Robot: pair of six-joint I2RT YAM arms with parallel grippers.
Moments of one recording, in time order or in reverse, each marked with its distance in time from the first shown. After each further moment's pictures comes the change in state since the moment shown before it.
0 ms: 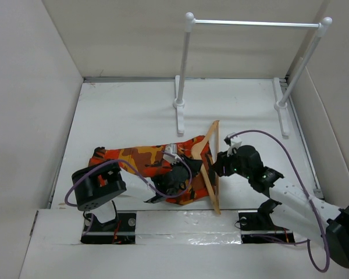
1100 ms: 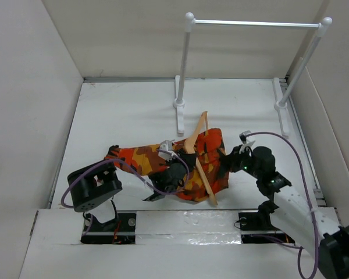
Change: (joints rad) left arm 0.030 -0.017 -0.002 0.000 -0.097 0.071; right arm -0.203 -0.060 -0.114 0.224 -0.200 0.047
